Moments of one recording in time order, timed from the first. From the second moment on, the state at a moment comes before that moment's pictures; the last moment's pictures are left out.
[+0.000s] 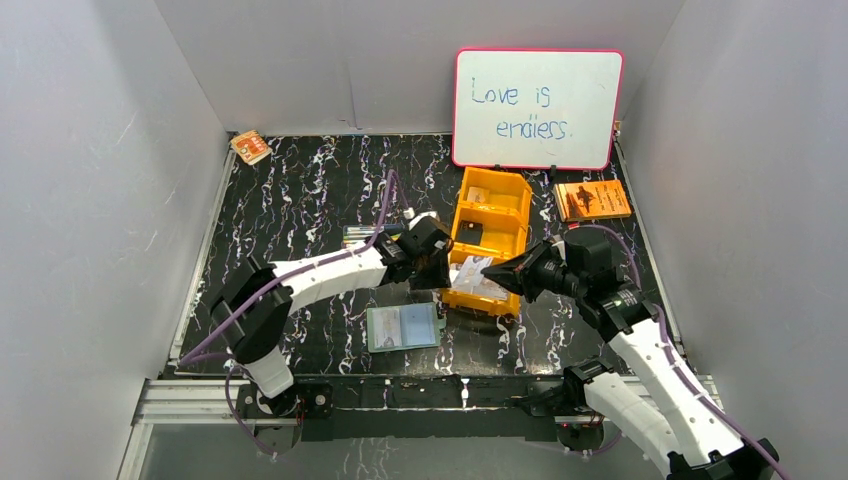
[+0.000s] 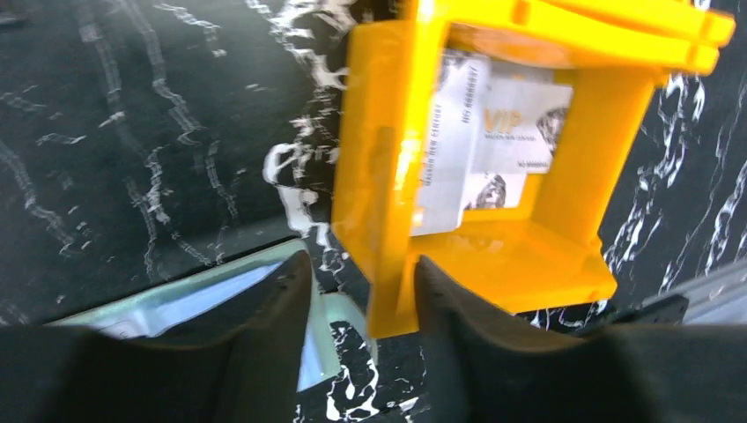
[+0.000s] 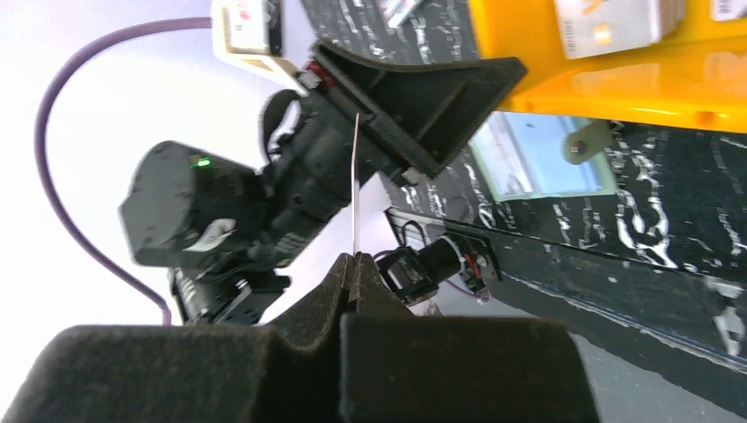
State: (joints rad) left arm -0.92 1.70 1.16 -0.44 -0.07 -0.86; right arm 0.43 0.71 0.68 -0.54 -0.44 1.46
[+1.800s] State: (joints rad) left arm -0.90 1.31 0.78 -0.53 -0.09 -0.97; right arm 0.85 1.12 0.68 -0.43 -0.30 0.79
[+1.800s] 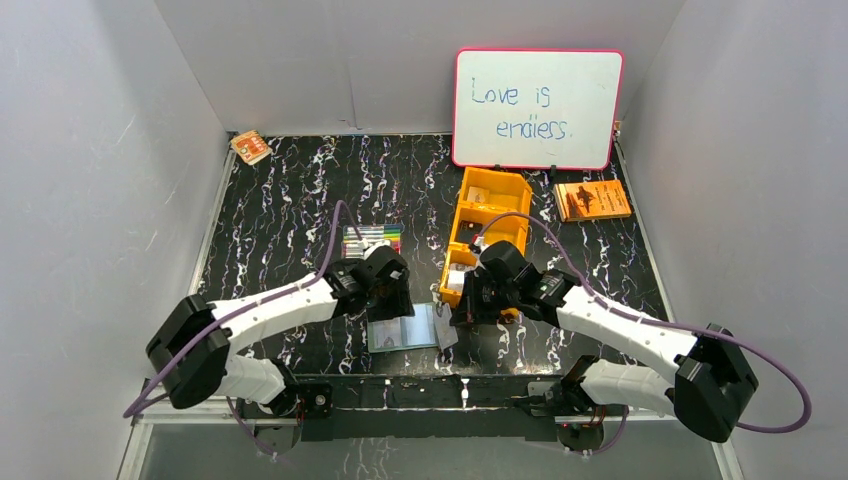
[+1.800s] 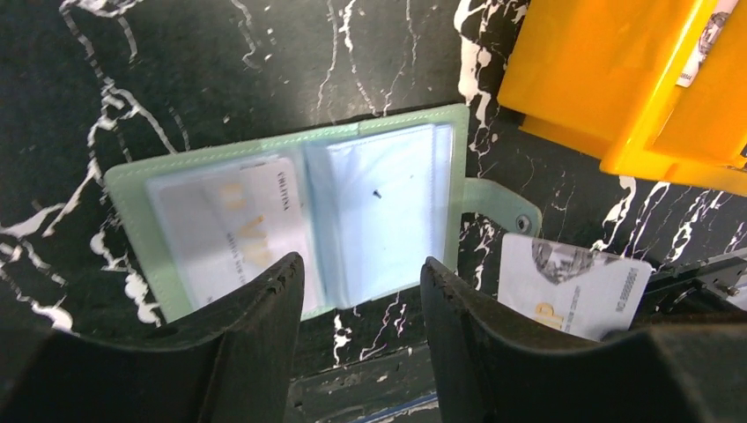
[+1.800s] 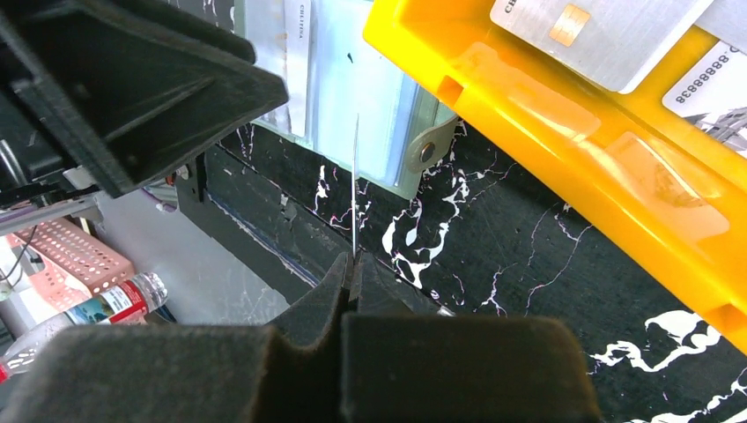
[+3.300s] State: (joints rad) left arm -0.90 1.49 0.78 -0.47 -0.09 -0.90; right arm 0.86 1.15 0.61 -0.32 -0.33 0.81
